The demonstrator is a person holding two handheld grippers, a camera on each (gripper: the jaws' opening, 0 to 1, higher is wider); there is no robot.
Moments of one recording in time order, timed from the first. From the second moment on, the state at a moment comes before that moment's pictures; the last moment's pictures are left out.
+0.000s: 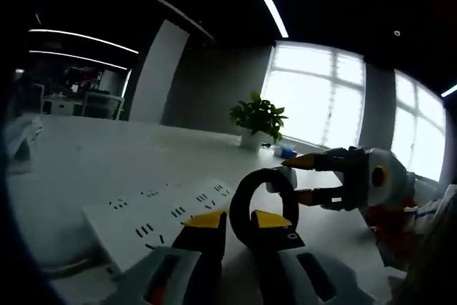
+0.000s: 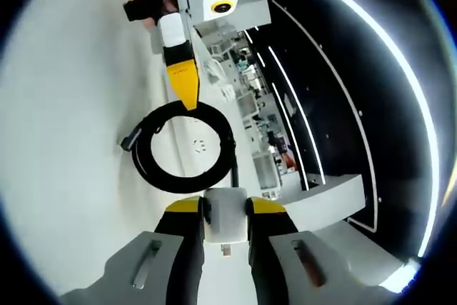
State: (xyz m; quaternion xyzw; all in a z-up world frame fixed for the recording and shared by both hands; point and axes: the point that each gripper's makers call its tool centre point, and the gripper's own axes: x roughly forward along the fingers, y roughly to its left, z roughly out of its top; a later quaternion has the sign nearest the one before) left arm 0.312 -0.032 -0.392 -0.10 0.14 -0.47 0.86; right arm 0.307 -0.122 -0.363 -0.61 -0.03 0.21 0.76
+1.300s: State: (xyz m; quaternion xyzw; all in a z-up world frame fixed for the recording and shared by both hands) left arm 0.296 -0.040 -0.362 -0.17 0.13 -0.51 0.83; right arm 0.322 -0.111 -0.374 -0.53 -0.03 0.23 0.81
